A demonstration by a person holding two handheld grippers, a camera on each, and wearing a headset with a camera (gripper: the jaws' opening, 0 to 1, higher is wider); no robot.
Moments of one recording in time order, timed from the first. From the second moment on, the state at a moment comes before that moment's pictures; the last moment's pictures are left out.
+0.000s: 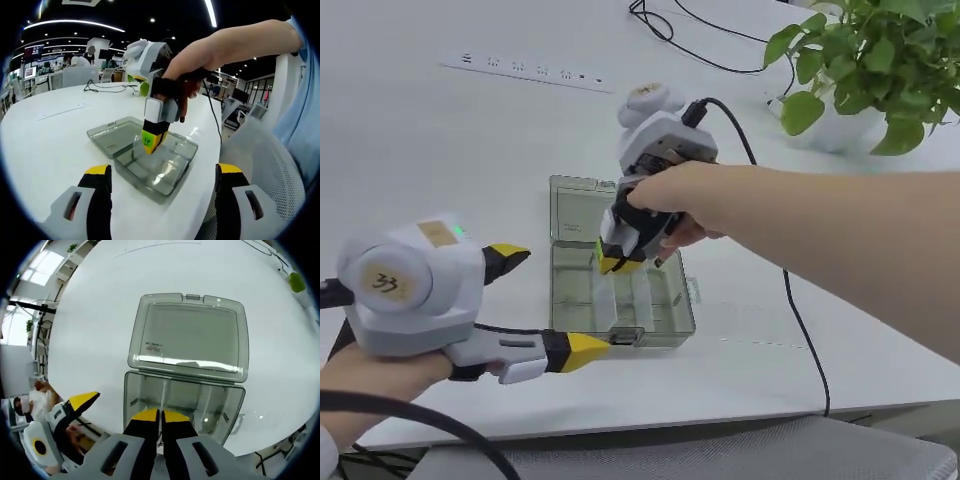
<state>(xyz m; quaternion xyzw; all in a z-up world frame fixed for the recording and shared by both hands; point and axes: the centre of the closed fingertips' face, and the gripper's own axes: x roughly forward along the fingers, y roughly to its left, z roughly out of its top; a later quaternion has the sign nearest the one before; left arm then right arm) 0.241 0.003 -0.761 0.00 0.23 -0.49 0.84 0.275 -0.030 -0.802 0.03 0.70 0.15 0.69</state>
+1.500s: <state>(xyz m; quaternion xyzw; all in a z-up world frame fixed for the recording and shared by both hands) 0.238 0.010 -0.761 0.01 0.24 -0.48 0.85 0.281 -0.014 -0.807 0.01 0.65 0.23 0.73</state>
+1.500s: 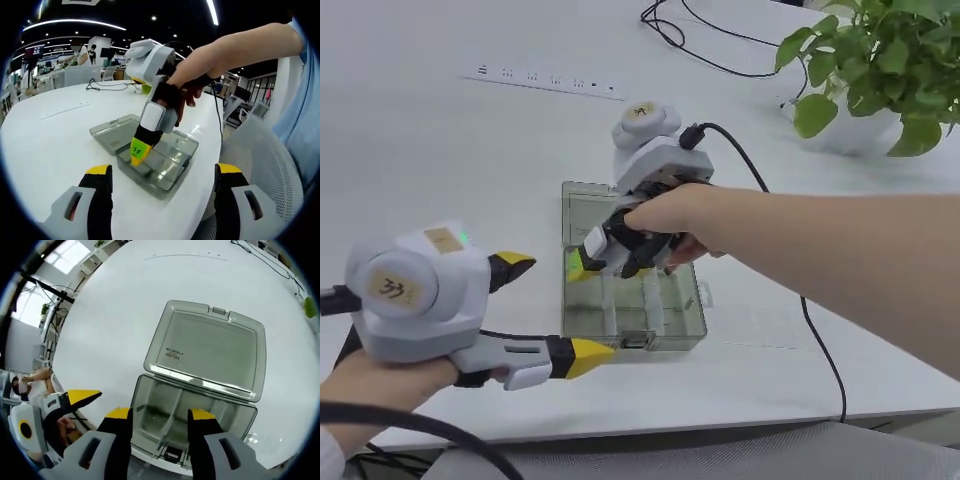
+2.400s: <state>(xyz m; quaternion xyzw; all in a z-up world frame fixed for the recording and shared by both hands) 0.239 0.009 -0.753 0.03 0.24 -0.47 0.85 0.331 -0.007 -0.739 0.06 0.46 0.35 0.82</state>
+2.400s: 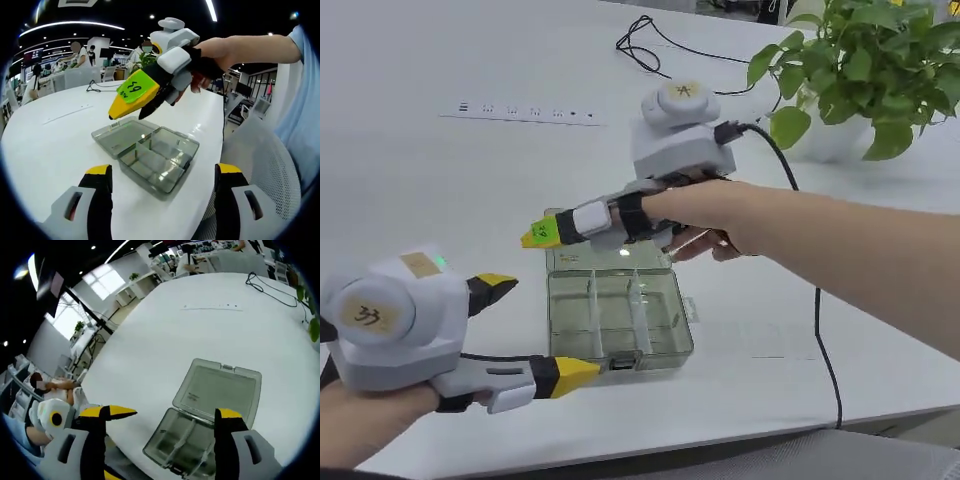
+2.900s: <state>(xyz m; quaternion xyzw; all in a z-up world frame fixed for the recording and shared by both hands) 0.239 0.009 -0.750 0.02 0.24 -0.47 0.85 0.306 -0.013 -0.737 0.00 0.41 0.40 0.82</state>
